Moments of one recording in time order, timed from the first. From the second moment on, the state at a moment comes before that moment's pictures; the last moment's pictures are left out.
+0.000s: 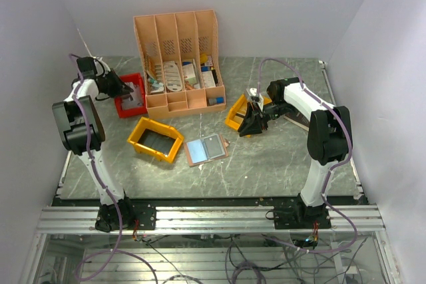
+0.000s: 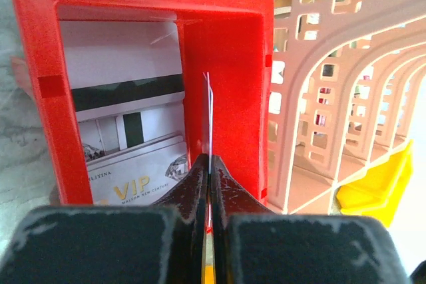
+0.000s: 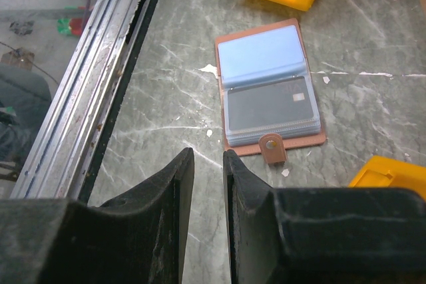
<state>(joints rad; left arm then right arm) 0.29 2.10 1.58 -0.37 0.61 -0.36 0.22 1.93 1.45 -1.37 -1.27 -1.60</state>
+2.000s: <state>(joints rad) 0.28 1.83 1.42 -0.40 0.31 -0.31 0.22 1.93 1.45 -1.37 -1.27 -1.59</state>
